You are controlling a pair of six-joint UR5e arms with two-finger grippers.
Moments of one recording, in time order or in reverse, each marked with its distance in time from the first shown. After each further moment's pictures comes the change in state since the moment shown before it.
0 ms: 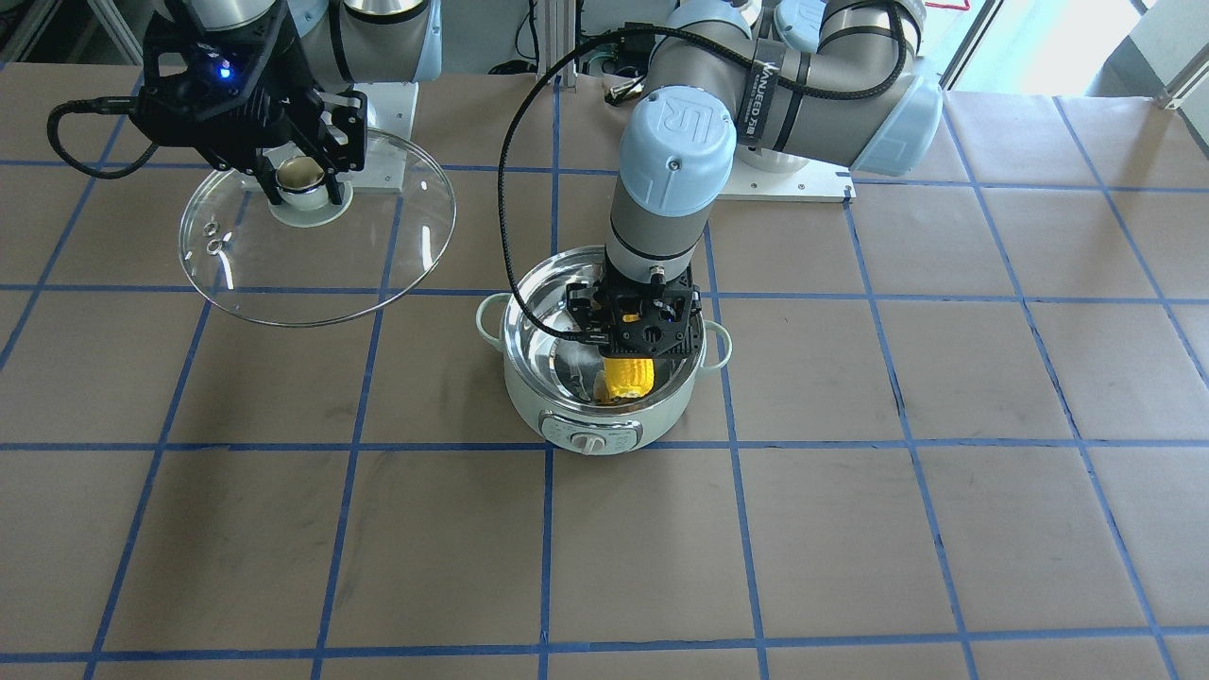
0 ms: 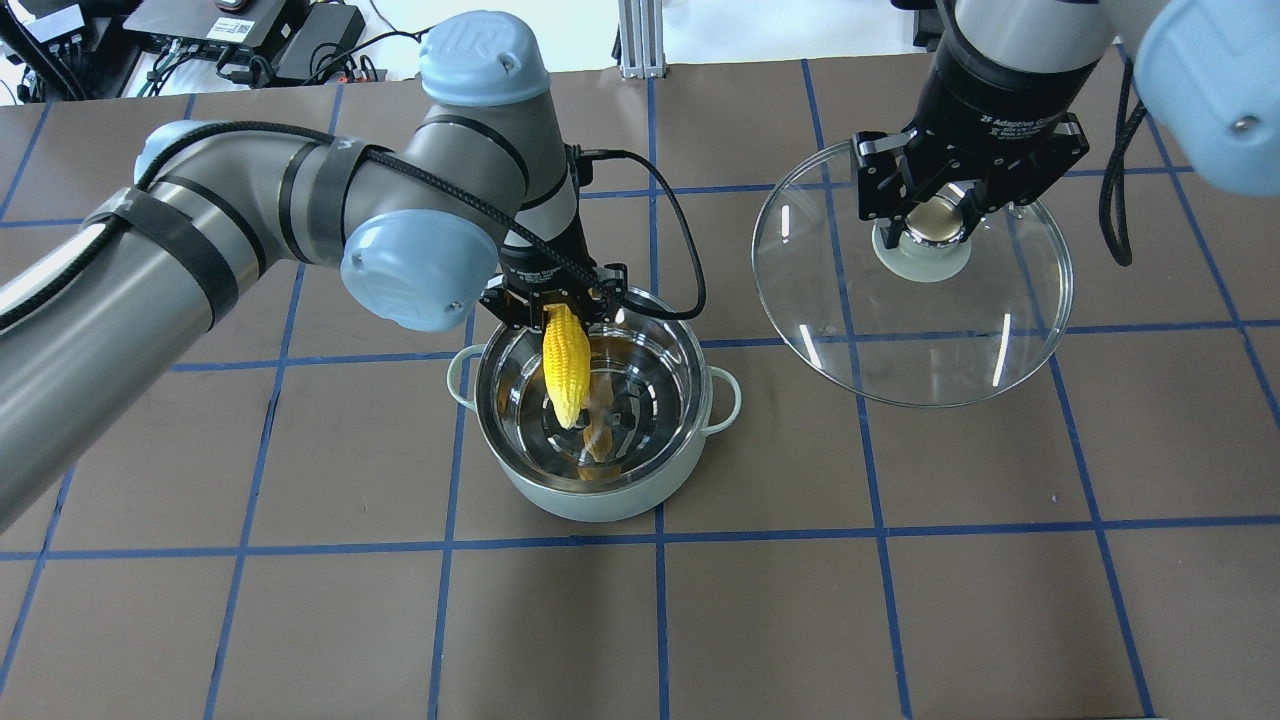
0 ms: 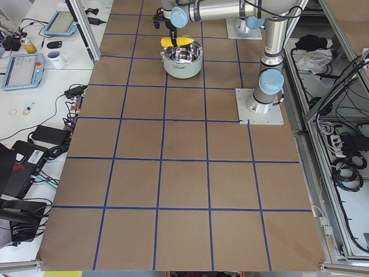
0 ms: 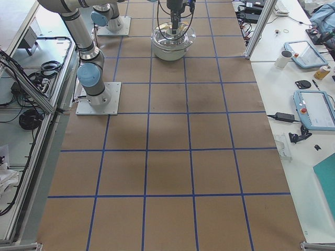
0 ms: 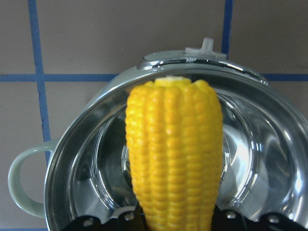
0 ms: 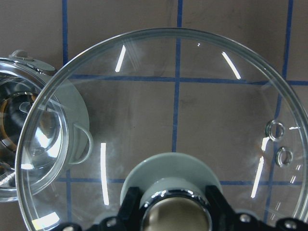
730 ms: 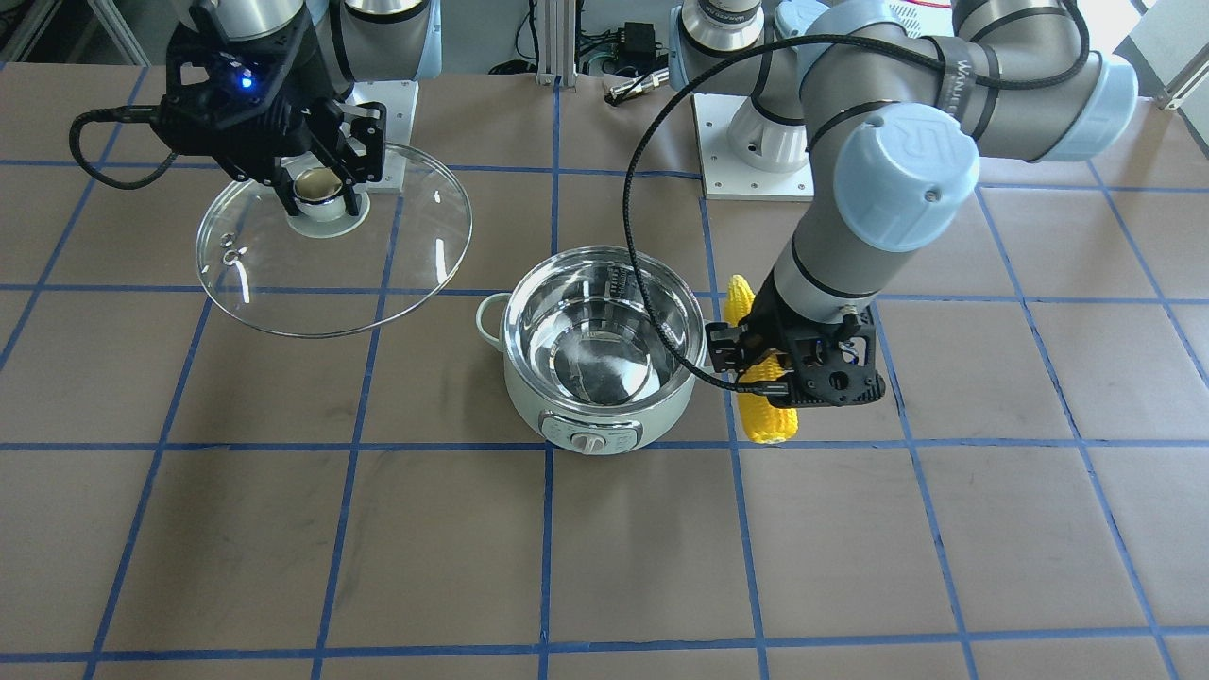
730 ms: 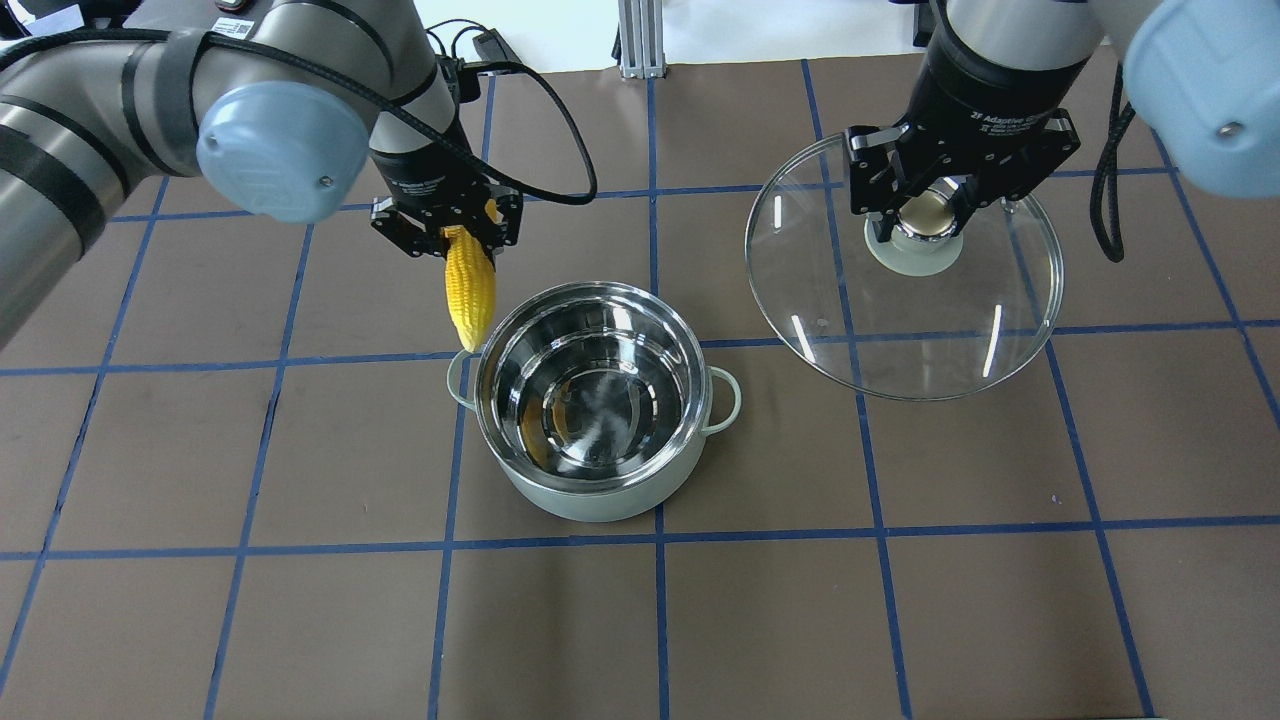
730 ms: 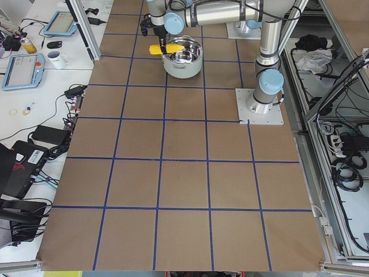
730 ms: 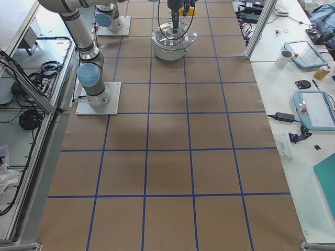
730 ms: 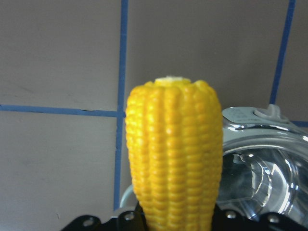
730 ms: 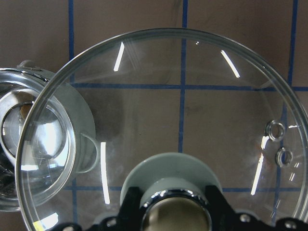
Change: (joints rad) left arm 0.162 0.001 0.120 -0.107 0.027 0.101; right arm 0.007 0.004 0.000 -0.022 0.004 0.012
